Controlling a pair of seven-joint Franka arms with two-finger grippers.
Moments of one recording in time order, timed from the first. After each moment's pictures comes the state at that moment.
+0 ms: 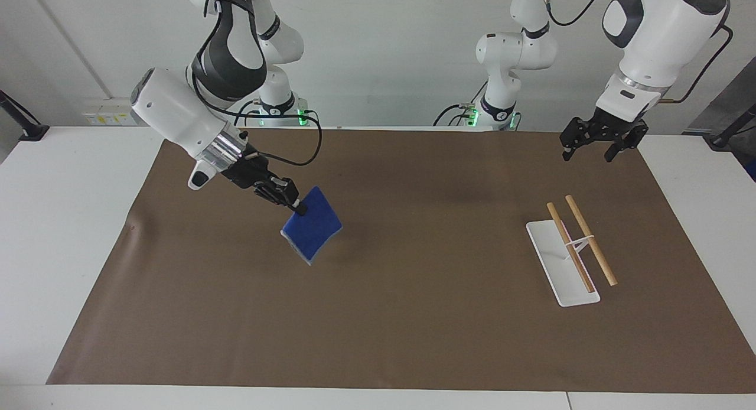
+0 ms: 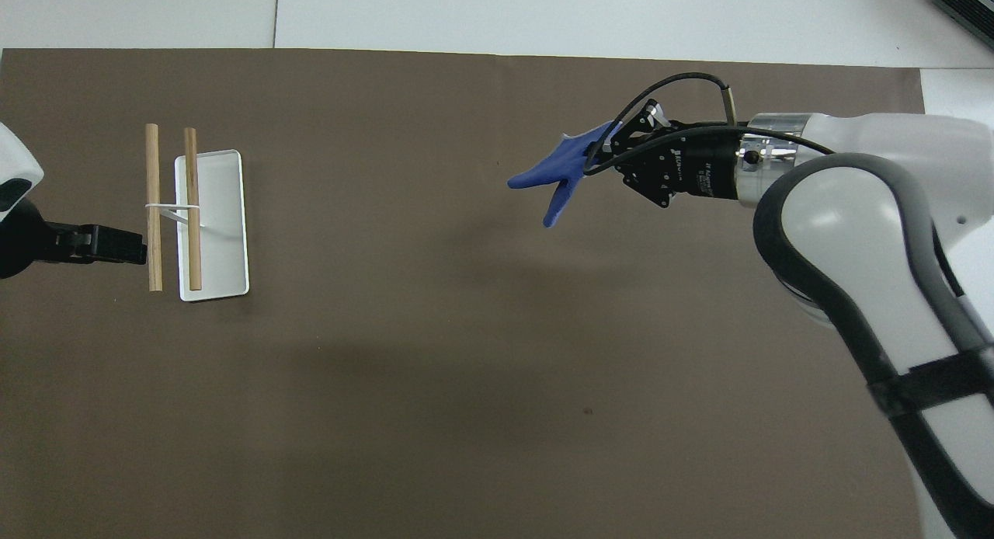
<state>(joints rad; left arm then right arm) -0.15 -0.12 0.08 -1.81 -0.01 1.73 0.01 0.23 0.19 0.00 -1.79 1.05 2.29 0.44</state>
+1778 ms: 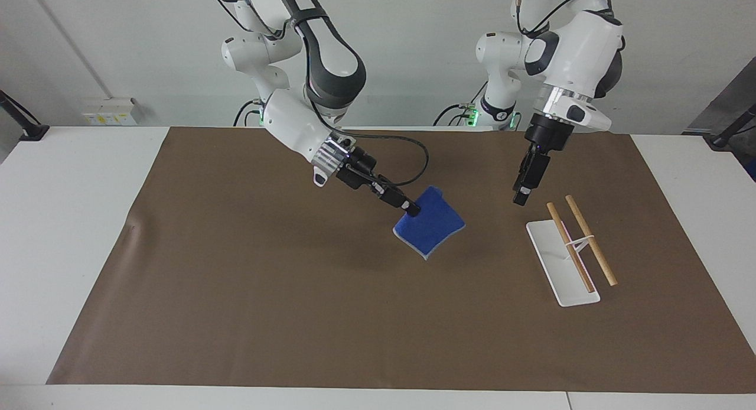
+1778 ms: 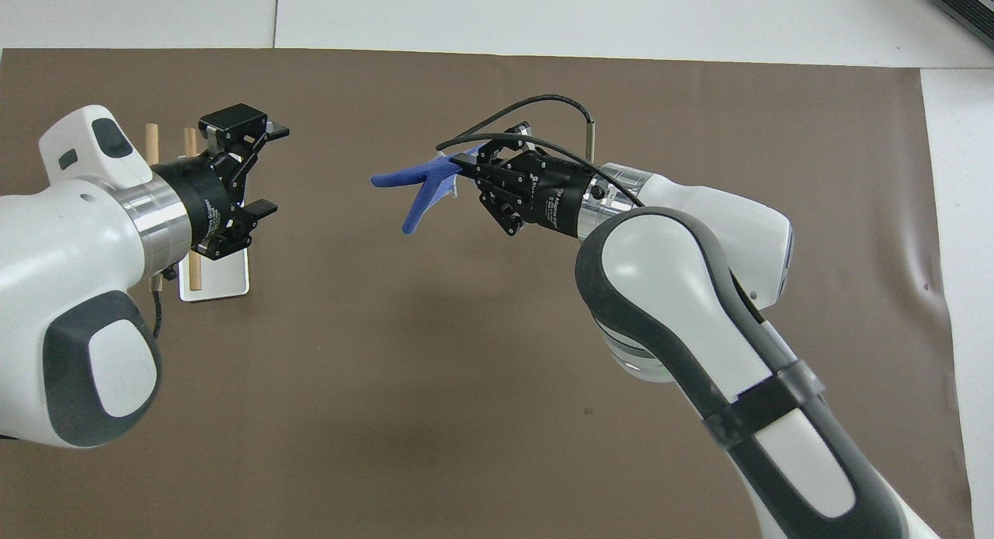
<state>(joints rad) -0.19 -0.11 -0.14 -2.08 -0.31 2.60 -1.25 0.49 0.24 0.01 -1.79 1.44 2.59 0.57</state>
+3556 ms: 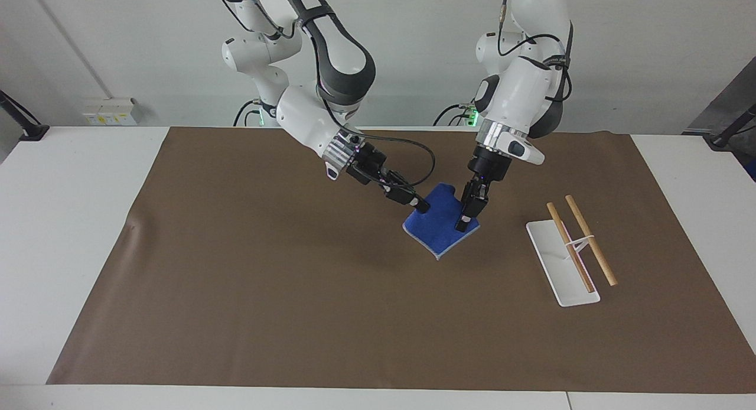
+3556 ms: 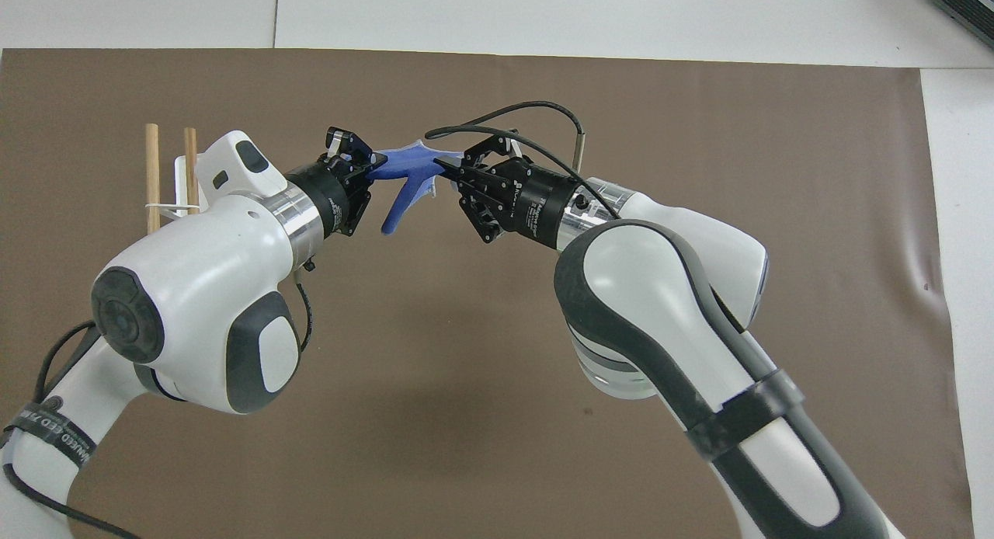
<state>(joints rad) -0.20 0.07 -0.26 -2.08 -0.31 2.89 -1.41 0.54 0.25 0.01 -1.79 1.57 2.67 0.60</state>
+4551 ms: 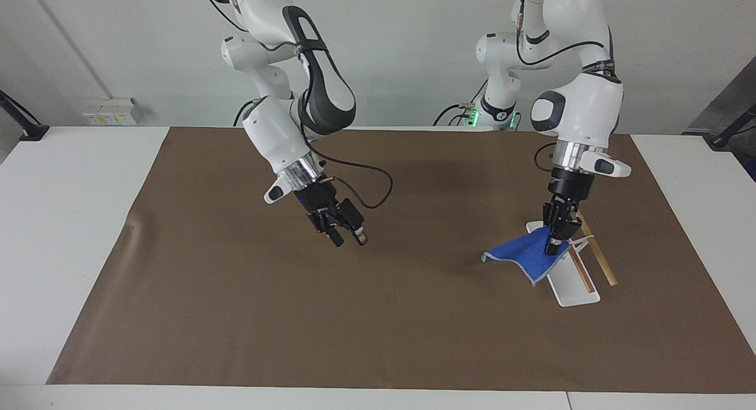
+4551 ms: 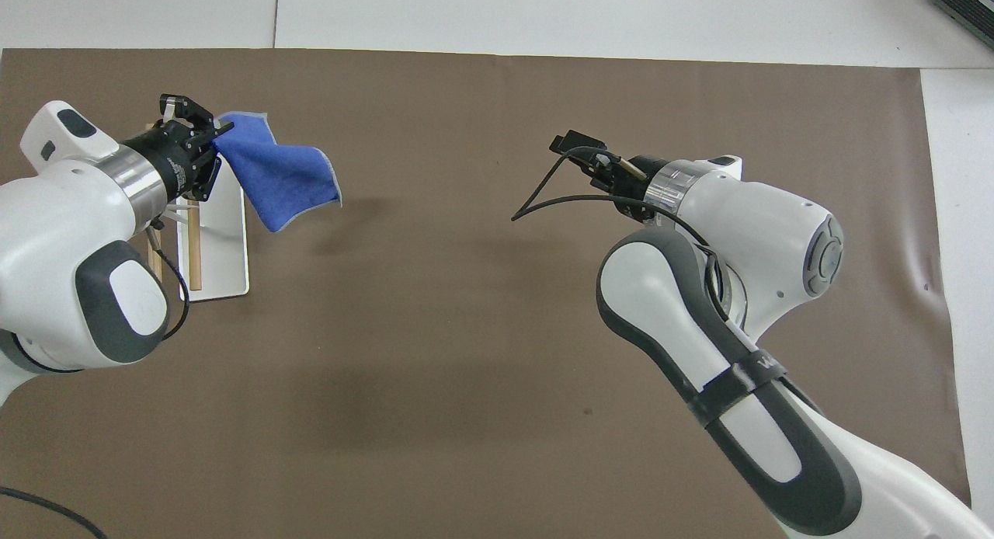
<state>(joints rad) -0.14 0.08 0.00 -2.10 -0.31 2.89 -1.29 0.35 0.25 -0.01 -1.94 0.77 2.76 0.12</state>
